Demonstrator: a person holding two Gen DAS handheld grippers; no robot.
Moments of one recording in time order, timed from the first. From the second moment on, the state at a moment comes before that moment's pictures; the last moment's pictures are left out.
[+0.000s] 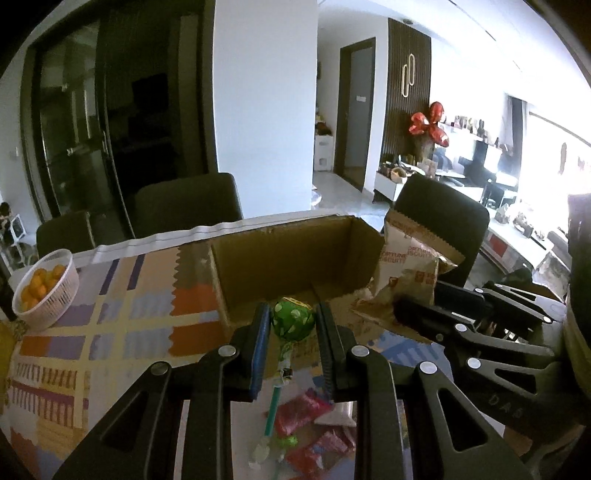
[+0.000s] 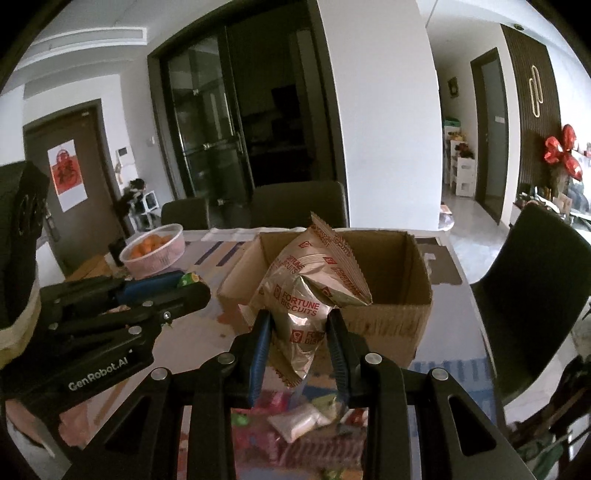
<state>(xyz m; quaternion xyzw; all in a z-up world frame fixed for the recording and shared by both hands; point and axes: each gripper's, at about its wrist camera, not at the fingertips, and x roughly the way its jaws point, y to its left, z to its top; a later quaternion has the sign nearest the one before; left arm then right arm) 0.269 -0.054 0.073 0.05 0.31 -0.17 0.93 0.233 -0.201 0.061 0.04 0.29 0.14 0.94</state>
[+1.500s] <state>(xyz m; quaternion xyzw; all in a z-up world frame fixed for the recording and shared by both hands) 0.237 -0.015 0.098 0.06 0.29 -0.09 0.95 0.230 -0.181 0.075 0.03 0.32 0.13 0.94</state>
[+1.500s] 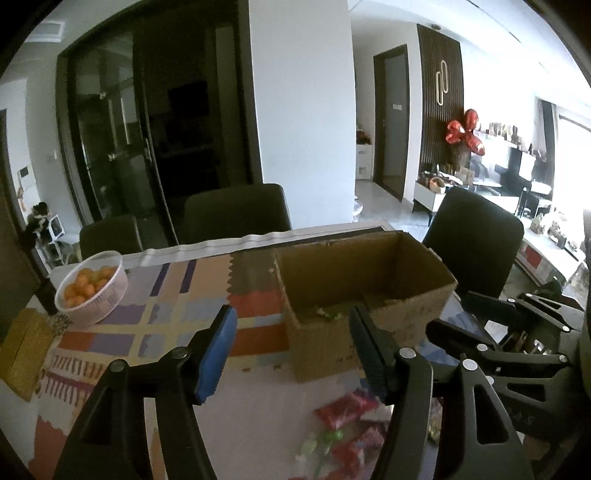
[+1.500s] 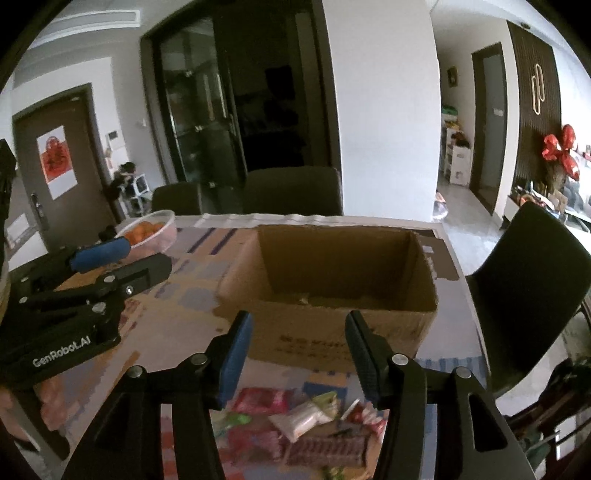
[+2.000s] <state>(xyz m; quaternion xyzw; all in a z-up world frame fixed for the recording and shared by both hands) 0.162 0.015 0.055 0.07 0.31 -0.10 0.94 0.157 -0.141 0.052 0.00 0.29 0.17 0.94</state>
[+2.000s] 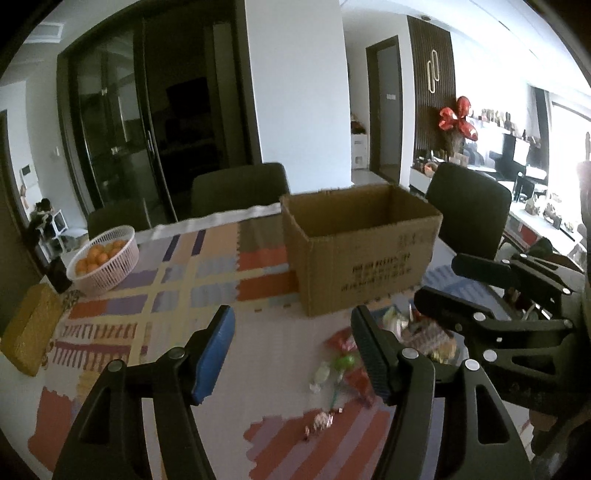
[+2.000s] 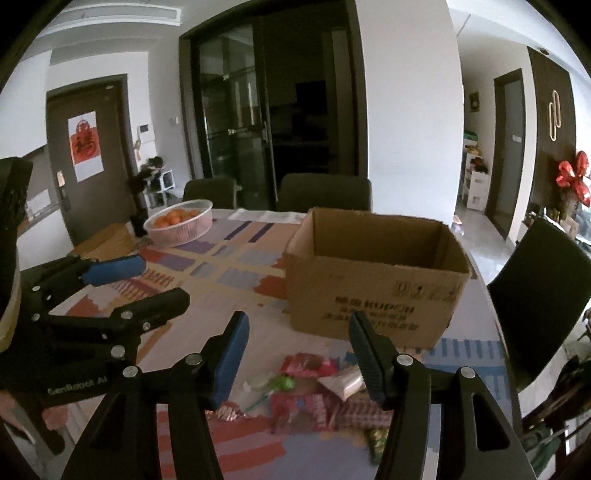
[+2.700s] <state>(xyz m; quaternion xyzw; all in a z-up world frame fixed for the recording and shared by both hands) 0.146 0.029 -0.041 0.06 0.39 -0.11 0.91 0.163 -0.111 -0.034 -0.03 0.38 0.19 0.91</state>
